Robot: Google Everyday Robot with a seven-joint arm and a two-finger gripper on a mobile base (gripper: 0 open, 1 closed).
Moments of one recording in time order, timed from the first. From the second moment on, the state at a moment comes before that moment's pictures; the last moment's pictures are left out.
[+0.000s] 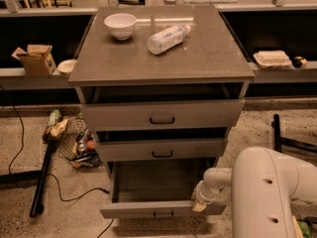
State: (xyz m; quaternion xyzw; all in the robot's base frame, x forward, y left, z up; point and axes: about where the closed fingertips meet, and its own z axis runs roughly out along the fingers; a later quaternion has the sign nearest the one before) arm 0.535 -0.181 0.187 -0.66 0.74 0.10 0.10
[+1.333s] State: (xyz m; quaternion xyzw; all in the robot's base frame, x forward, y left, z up) arm 0.515 -0.182 0.190 -0.66 0.74 0.10 0.11
